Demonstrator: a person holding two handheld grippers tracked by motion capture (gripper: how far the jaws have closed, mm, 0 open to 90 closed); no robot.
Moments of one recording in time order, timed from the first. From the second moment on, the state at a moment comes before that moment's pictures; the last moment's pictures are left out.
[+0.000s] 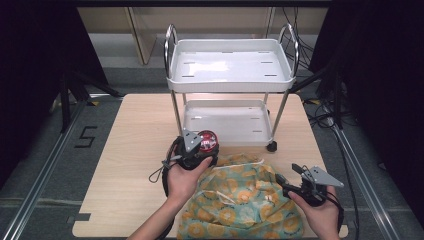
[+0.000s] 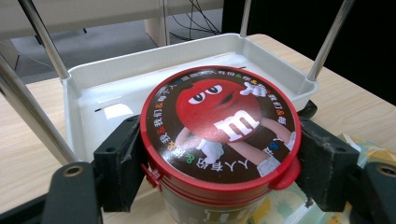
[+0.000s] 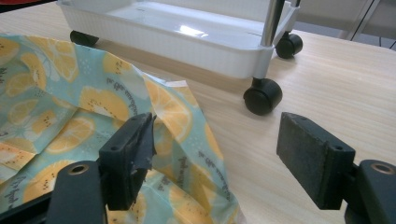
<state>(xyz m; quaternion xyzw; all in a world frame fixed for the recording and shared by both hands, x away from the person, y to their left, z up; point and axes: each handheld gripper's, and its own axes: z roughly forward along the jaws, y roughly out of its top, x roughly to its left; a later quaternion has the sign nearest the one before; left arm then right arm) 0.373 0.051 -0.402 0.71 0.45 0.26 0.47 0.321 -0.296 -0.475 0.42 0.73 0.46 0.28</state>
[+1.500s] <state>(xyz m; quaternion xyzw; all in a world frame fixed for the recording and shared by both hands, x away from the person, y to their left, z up) 0.391 0.052 -0.401 0.70 0.46 0.27 0.47 0.320 -0.296 -0.475 0.42 0.73 0.46 0.28</state>
